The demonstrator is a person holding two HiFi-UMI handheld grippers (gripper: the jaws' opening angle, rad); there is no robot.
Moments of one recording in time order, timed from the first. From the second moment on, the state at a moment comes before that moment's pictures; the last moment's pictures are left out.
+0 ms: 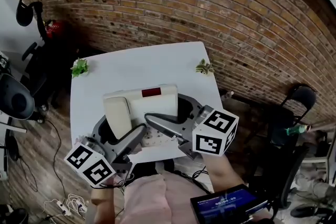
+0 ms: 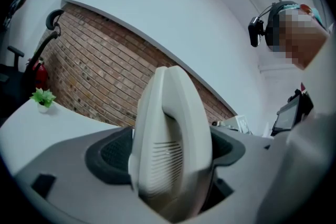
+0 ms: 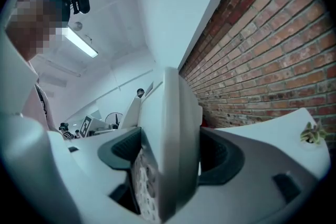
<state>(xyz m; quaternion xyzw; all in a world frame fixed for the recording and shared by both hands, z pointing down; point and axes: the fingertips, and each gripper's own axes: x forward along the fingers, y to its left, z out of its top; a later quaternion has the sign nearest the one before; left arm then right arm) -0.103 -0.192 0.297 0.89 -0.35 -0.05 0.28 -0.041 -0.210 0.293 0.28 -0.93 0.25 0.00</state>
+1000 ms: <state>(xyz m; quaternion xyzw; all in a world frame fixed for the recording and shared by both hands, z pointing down) -0.080 -0.178 0.269 0.89 -0.36 -0.05 0.26 -0.018 -0.195 0.263 0.28 -0.93 0.23 -0.02</state>
